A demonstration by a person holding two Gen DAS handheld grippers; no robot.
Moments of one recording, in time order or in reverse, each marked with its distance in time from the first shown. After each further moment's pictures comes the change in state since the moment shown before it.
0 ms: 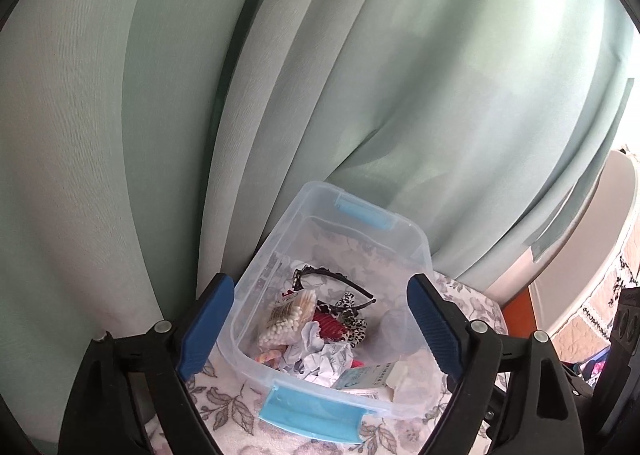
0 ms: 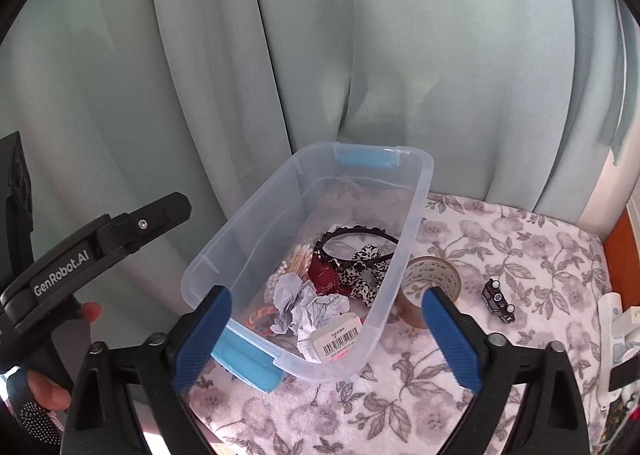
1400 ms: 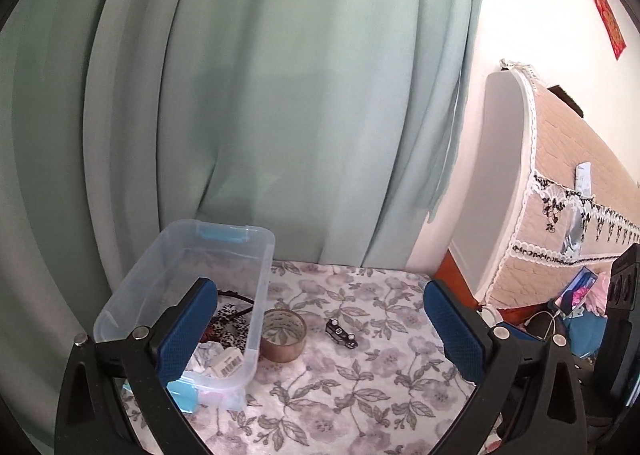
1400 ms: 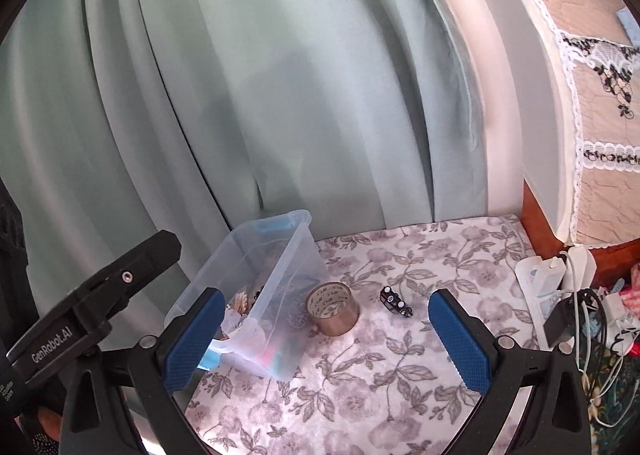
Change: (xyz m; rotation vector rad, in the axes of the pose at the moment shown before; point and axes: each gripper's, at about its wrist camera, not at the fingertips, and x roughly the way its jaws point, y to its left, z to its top) left arm -0.055 -0.174 -0.064 0.323 -0.100 -0.164; right arm -0.137 -0.132 -0.052 0.246 -0.254 -0.076
